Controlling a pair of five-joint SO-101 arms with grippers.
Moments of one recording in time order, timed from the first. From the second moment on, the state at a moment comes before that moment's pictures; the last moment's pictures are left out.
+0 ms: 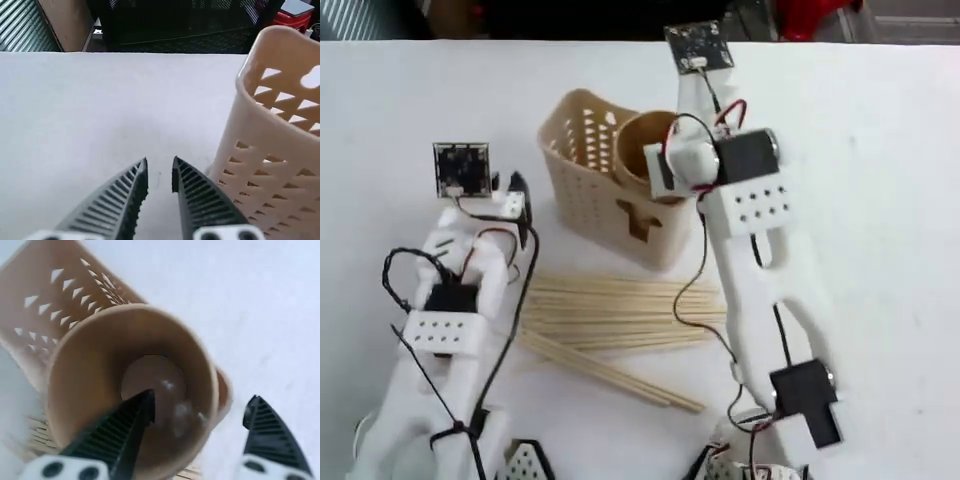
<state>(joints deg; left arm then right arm) -5.0 -42.1 66.4 13.0 2.2 -20.8 -2.4 -13.5 84.1 -1.2</state>
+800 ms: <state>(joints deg) -4.8 -42.1 66.4 13.0 2.2 -14.2 6.8 -14.5 80.7 -1.2</state>
